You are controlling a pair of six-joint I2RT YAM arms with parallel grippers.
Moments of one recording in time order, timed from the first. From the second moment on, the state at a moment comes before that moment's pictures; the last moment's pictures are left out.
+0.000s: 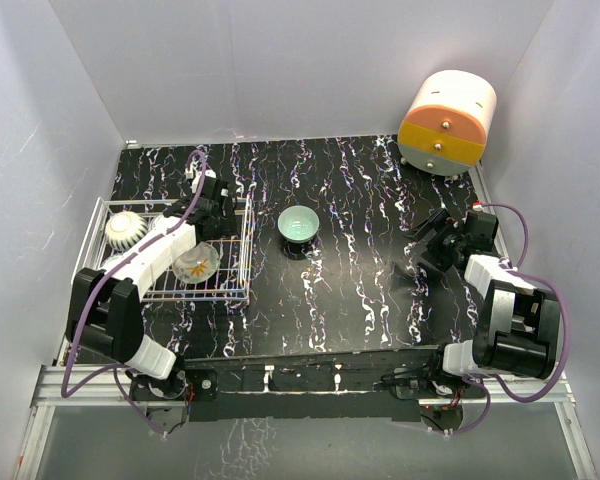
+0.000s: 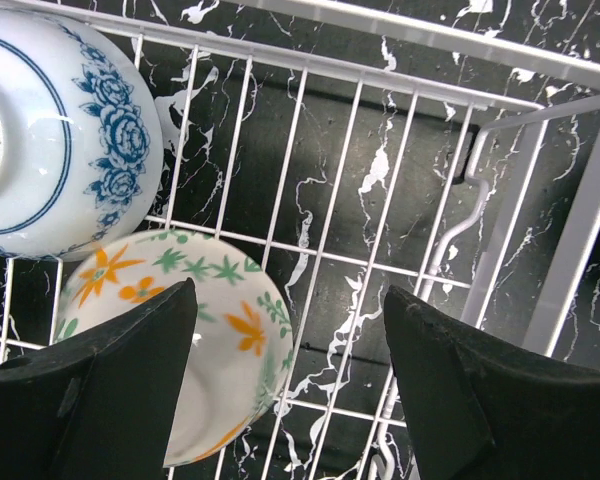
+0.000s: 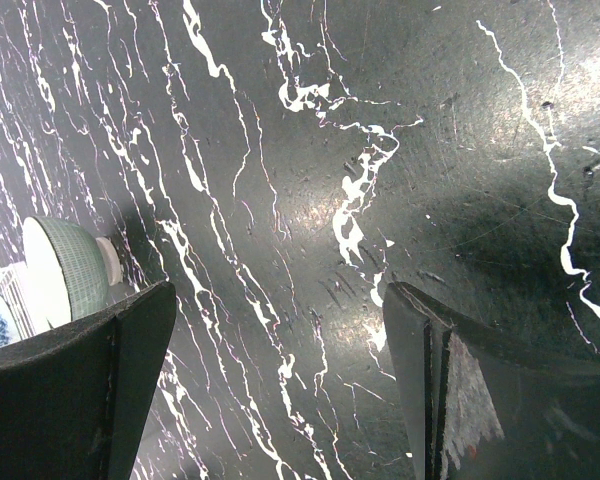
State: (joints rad) left arm -0.35 1.50 1.09 -0.55 -0.39 -0.42; right arm -0.27 1.38 0.61 0.02 -0.44 0.63
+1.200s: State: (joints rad) left arm -0.37 1.21 0.89 -0.75 -0.60 -0.53; right arm -0.27 1.38 0.61 0.02 -0.44 0.63
